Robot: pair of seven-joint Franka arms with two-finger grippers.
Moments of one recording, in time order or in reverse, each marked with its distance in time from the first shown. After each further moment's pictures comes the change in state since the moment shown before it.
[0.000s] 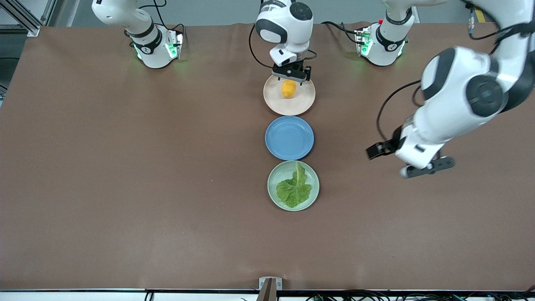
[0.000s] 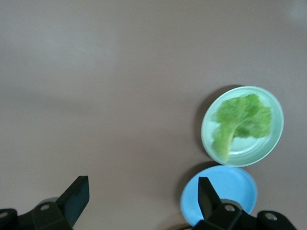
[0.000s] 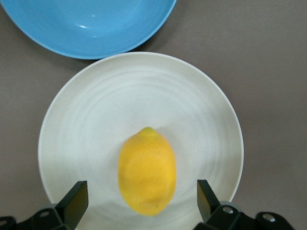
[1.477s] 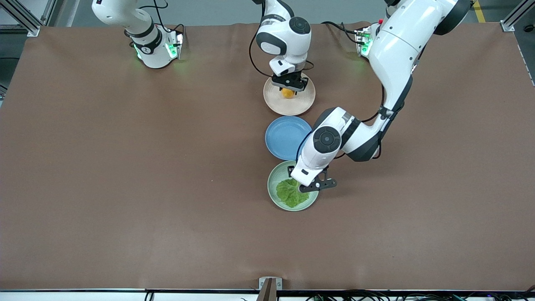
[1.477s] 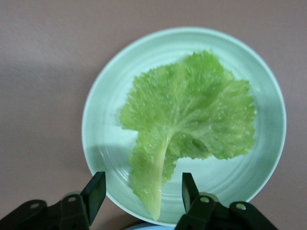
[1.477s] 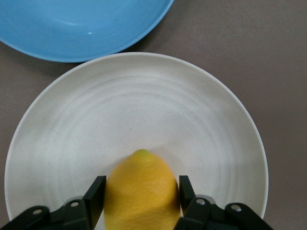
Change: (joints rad) left arm -0.303 0.457 0.002 0.088 0.200 0.376 -0.240; right arm 0.001 0.070 -0.008 0.001 -0.017 0.070 0.021
